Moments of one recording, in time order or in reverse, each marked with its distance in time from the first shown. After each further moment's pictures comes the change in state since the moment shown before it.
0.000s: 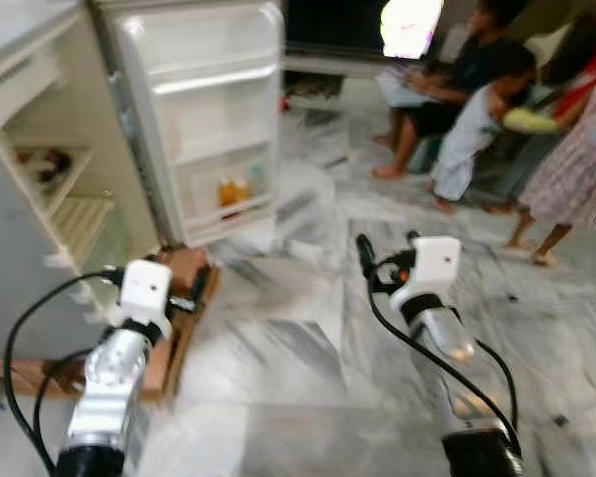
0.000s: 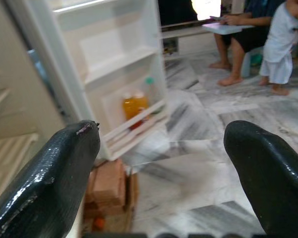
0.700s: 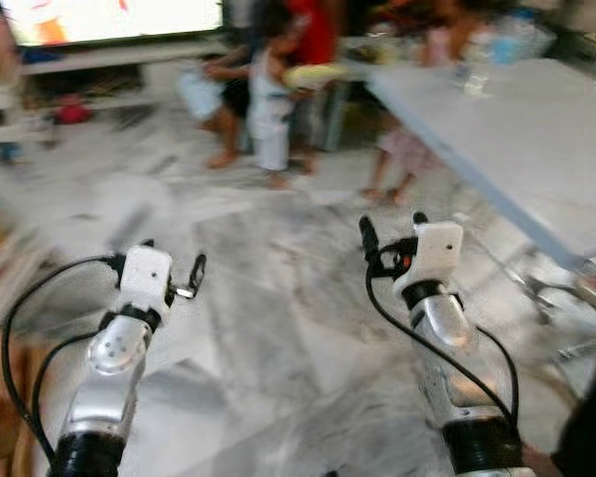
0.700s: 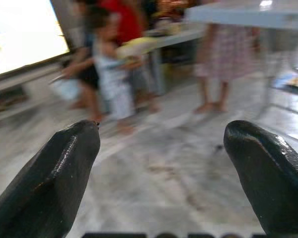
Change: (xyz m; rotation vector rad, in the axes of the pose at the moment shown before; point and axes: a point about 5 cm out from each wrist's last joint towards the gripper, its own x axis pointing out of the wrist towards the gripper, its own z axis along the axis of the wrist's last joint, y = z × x) left arm 0.008 -0.018 0.008 0.009 -0.031 -0.069; right arm -0.004 -0.022 0.003 -0.096 -0.029 -0.104
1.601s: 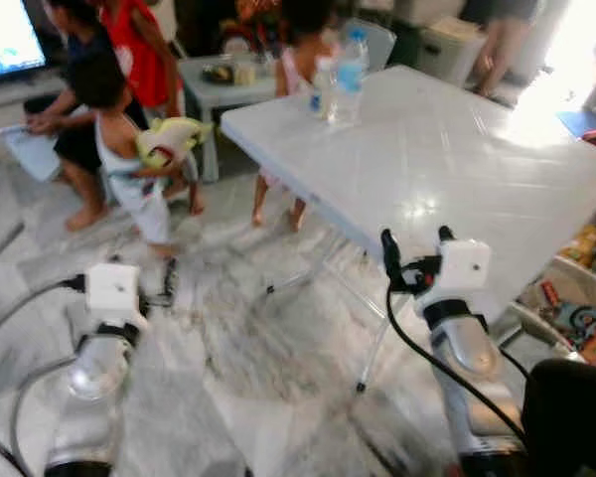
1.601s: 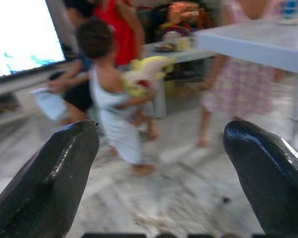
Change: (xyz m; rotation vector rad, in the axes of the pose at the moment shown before) left arm -0.035 0.054 -0.001 -0.069 -0.014 0.345; right arm -0.023 0.008 0.010 0.011 -0.062 0.027
